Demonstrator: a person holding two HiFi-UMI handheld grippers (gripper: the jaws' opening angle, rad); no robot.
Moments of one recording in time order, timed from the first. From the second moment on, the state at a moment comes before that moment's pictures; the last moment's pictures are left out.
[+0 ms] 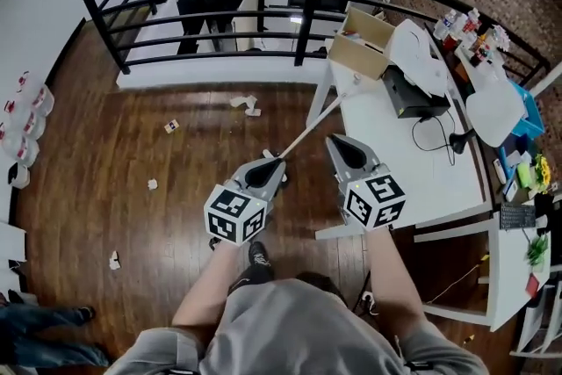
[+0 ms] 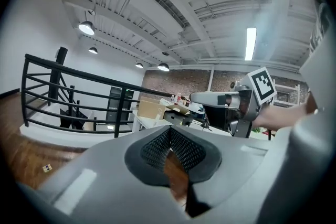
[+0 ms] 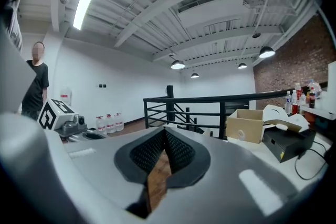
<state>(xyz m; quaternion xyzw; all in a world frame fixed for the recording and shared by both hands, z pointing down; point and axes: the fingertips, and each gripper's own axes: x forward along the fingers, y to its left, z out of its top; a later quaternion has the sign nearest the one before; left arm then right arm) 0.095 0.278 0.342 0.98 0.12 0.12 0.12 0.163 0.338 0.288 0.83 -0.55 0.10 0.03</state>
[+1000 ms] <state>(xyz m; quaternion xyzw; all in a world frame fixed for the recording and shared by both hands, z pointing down) 0.272 0.270 0.414 0.97 0.12 0.18 0.12 0.400 0.347 0.391 0.86 -0.46 0.20 0.01</state>
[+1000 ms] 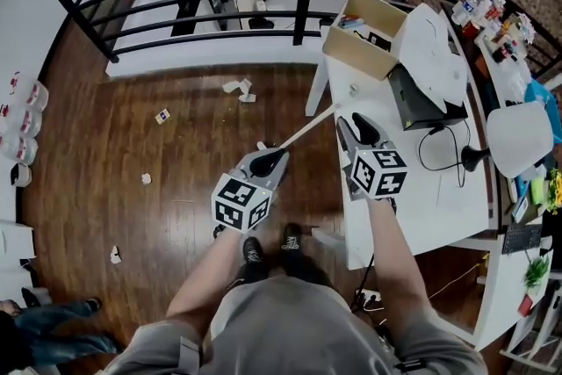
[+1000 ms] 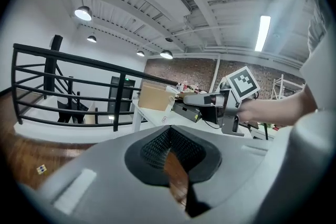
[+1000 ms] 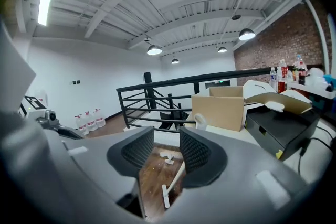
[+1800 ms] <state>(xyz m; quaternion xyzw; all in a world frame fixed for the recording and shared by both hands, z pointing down) 0.312 0.275 0.471 0.96 0.09 0.23 0.13 0.490 0.297 0.489 0.82 -0.50 0.27 0.01</state>
